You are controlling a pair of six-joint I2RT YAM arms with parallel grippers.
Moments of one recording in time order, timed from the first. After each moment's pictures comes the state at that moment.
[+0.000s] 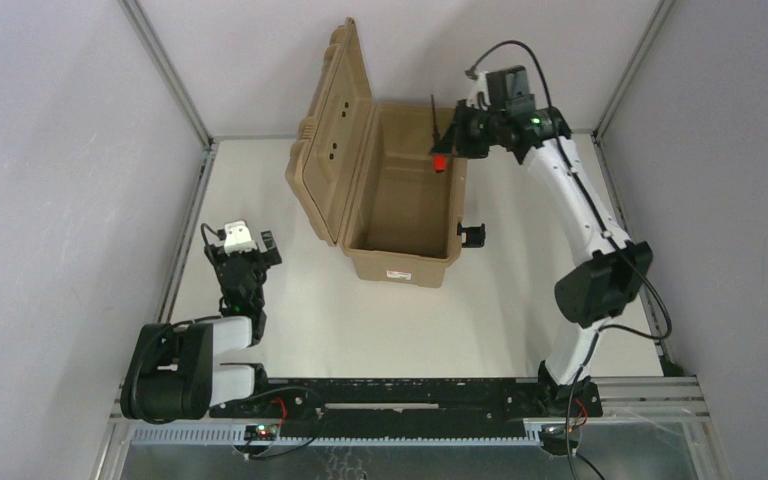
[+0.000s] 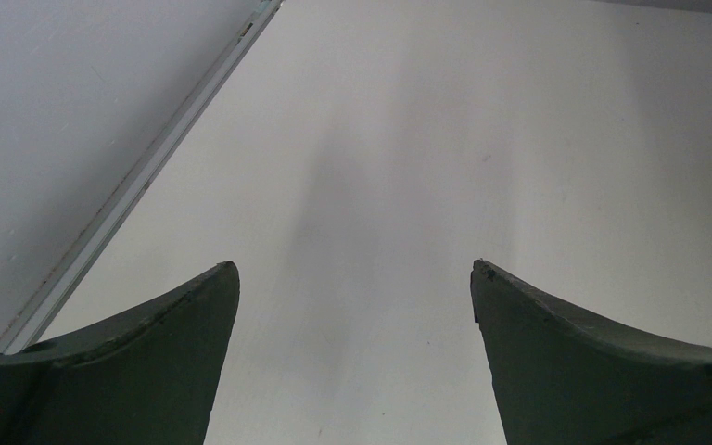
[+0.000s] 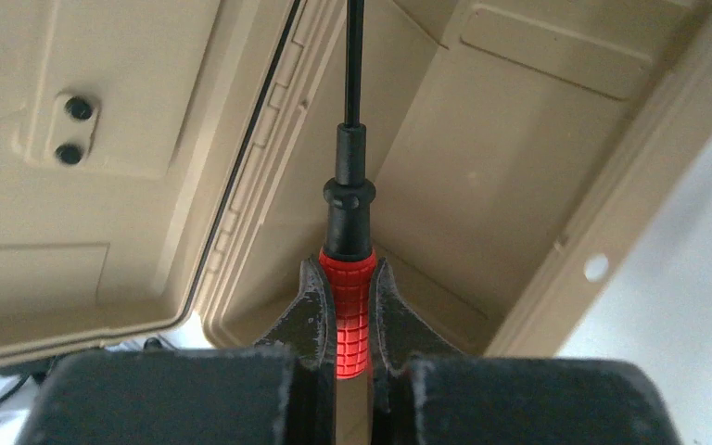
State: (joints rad) left arm -0.01 1.26 0.15 1.01 -0.30 0.00; right arm 0.37 1.90 2.08 -0.84 -0.31 0.40
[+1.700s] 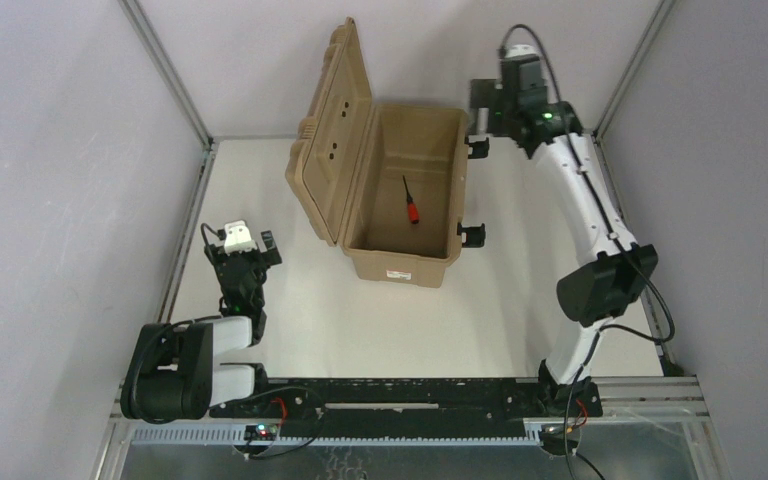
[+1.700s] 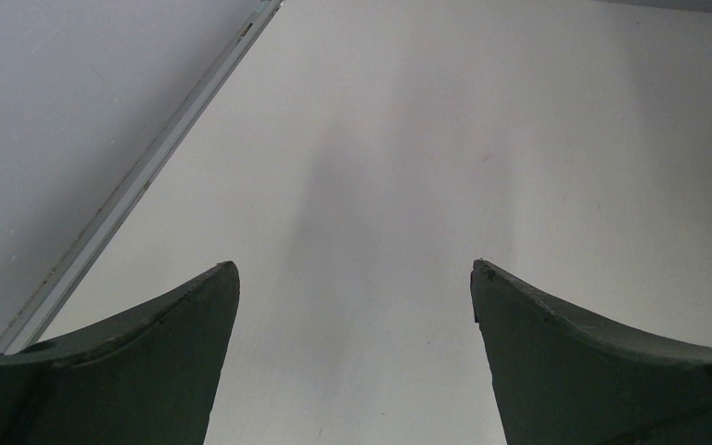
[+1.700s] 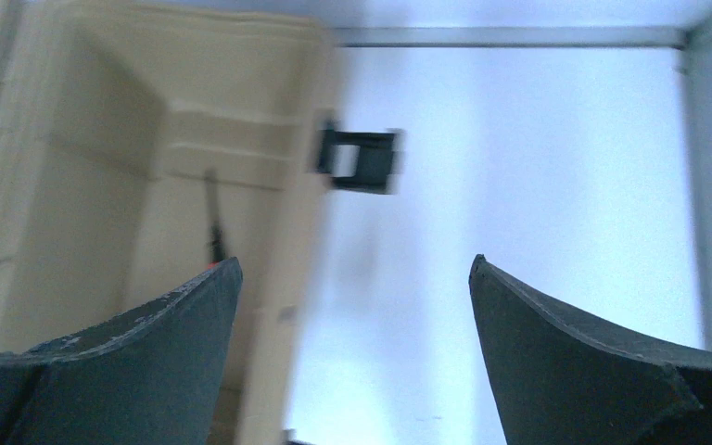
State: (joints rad) left arm -0.01 1.26 0.15 1.01 -0.30 0.00; right arm 0.22 1.79 2.03 -0.80 0.21 0.16
